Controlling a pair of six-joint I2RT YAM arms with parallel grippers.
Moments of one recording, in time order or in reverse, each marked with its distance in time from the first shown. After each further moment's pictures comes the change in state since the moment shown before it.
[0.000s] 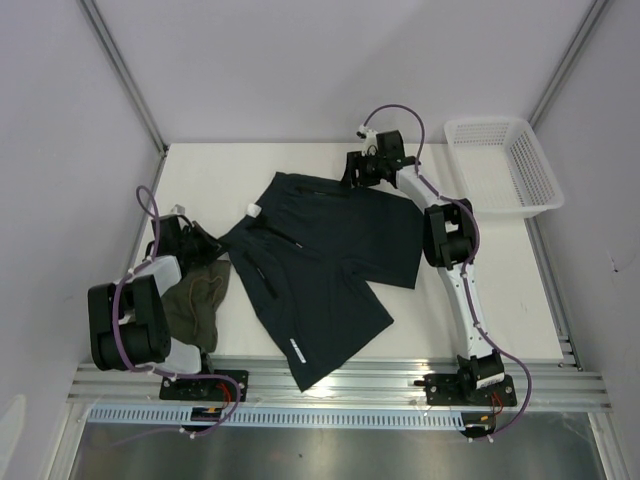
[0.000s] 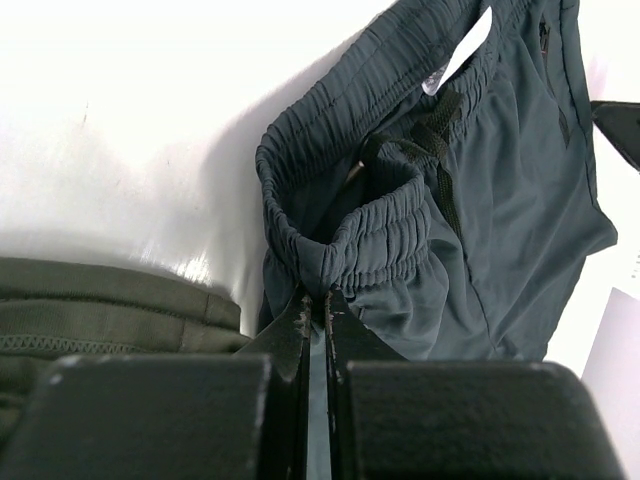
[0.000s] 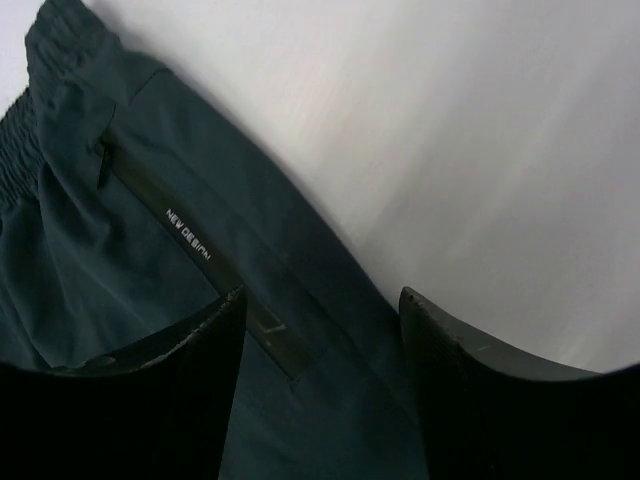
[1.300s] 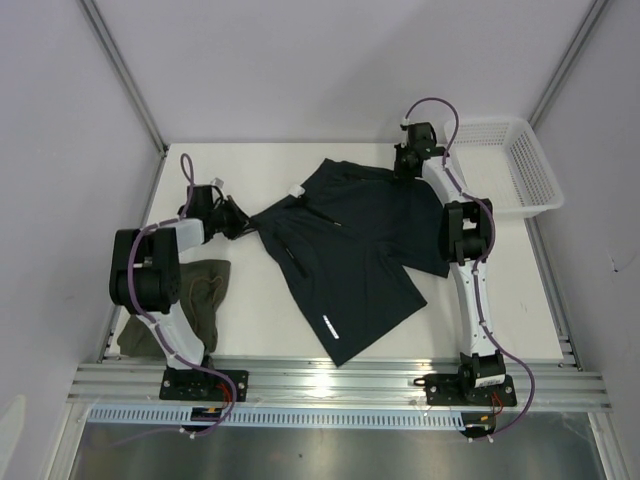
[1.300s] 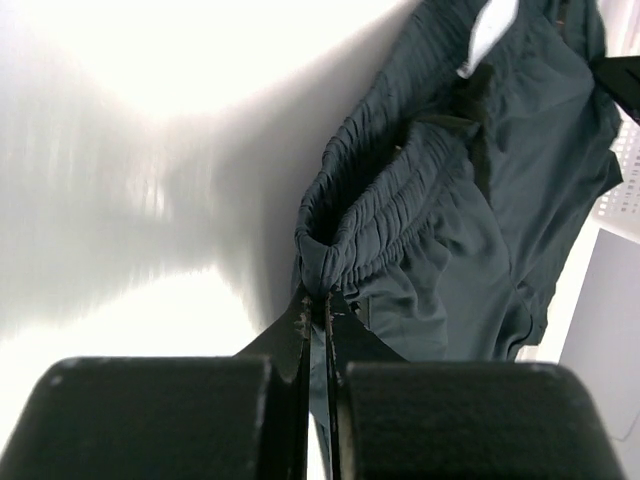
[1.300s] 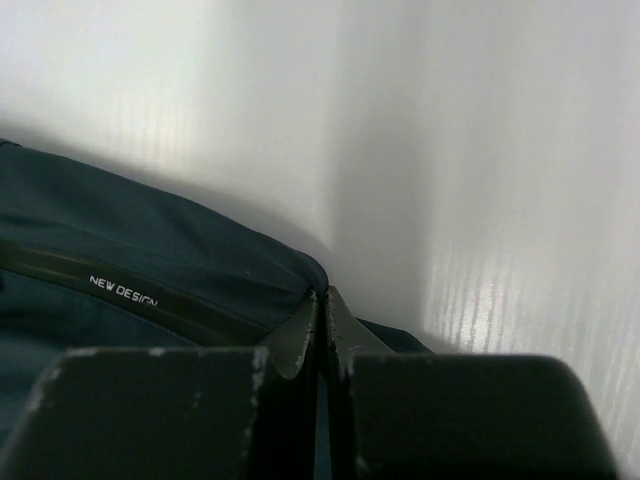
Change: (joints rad) left arm -0.189 0.346 0.324 0.005 0.069 -0.008; right arm -0.127 0.011 0.103 -0.197 0.388 0.006
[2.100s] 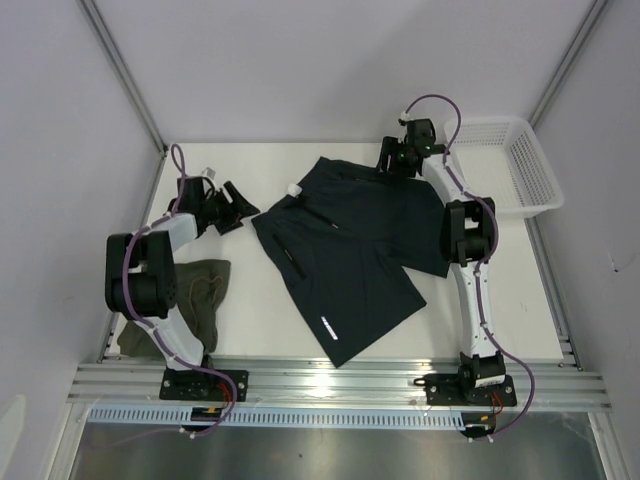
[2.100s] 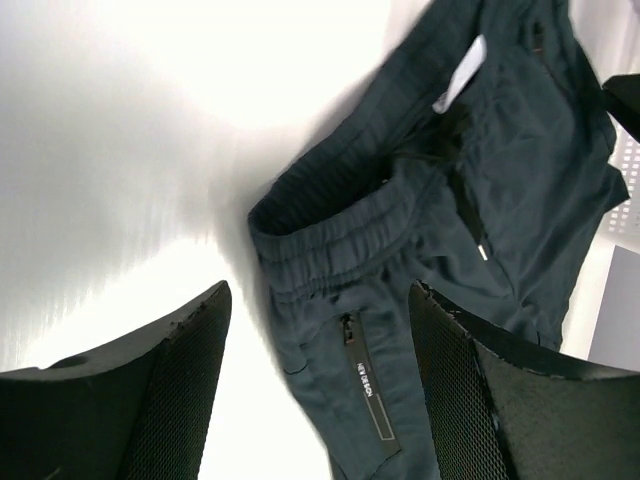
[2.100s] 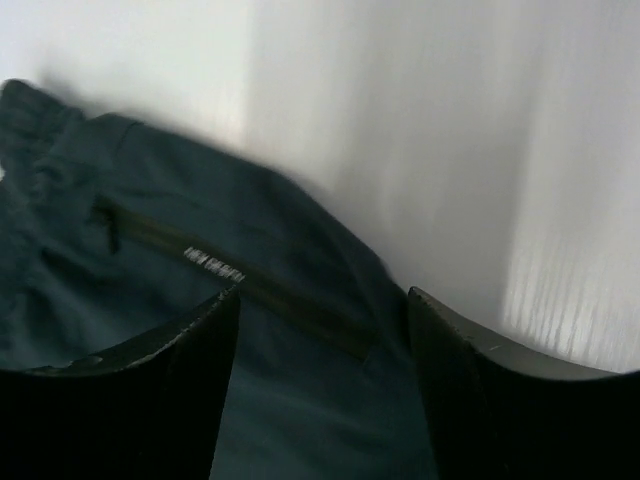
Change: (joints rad) left arm 0.035 -0.011 0.070 -0.072 -0.024 0.069; right arm 0.006 -0.042 -0.033 0.034 -0.125 0.103
